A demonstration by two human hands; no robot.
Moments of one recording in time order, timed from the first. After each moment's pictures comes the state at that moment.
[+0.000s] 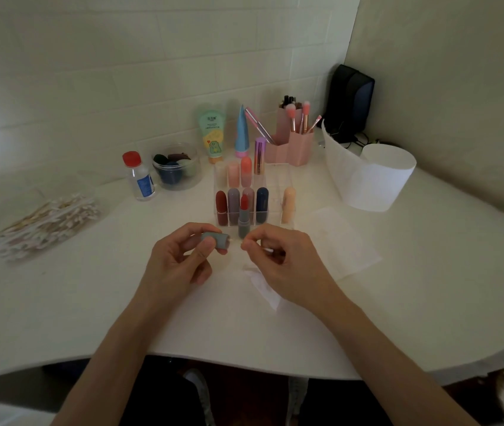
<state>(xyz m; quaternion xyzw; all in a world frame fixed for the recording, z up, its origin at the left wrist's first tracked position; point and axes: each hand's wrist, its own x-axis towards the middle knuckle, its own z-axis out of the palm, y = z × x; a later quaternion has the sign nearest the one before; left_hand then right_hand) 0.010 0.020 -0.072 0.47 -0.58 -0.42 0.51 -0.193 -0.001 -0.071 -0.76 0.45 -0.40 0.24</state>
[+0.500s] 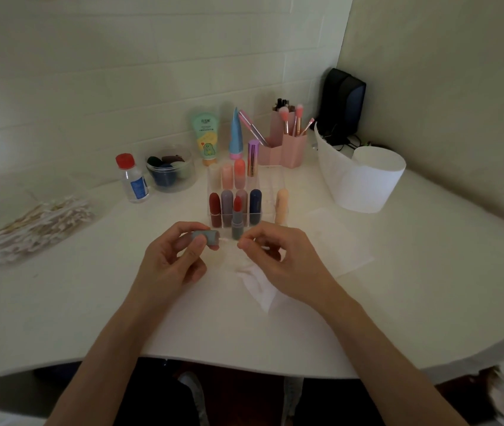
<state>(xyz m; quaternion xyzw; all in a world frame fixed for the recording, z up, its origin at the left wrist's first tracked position) 0.010 0.020 -0.071 0.46 -0.57 -0.44 0.52 -0.205 -0.005 -0.068 -0.77 0.40 -0.42 0.26</state>
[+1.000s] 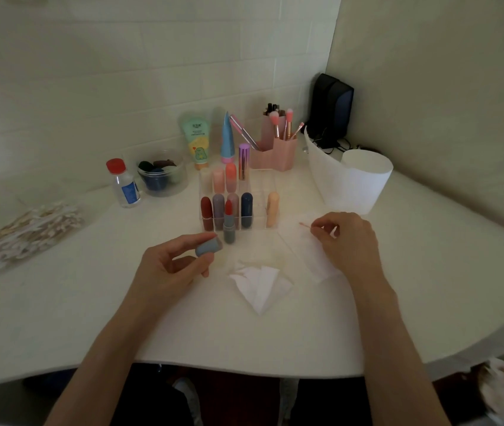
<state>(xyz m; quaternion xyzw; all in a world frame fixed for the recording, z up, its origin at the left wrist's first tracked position) 0.005 0.020 -0.073 0.51 -0.60 -0.40 0.48 -0.299 -0.043 -0.083 -0.63 0.70 -0.33 0.07</state>
